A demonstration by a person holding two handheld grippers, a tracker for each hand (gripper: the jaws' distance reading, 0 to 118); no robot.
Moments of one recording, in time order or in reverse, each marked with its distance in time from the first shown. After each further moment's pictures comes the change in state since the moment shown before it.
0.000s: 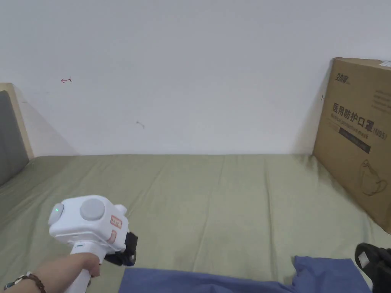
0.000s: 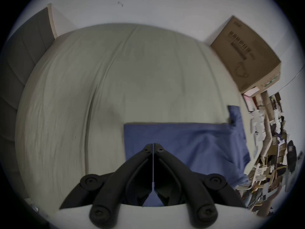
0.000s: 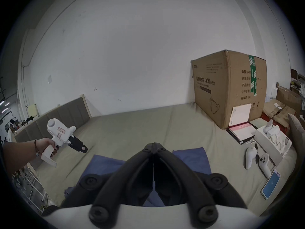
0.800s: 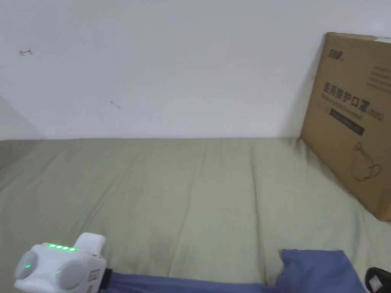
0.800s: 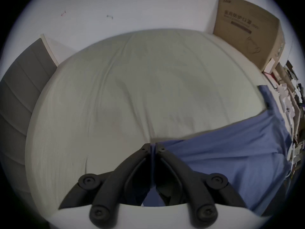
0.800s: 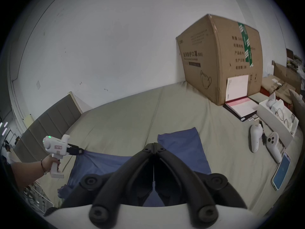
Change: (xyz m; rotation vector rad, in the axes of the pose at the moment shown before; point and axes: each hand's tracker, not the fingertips) left arm -0.001 -0.053 -0.077 0.194 0.164 -0.224; right arm 0.071 -0.034 -0.055 -0.143 -0.034 -0.140
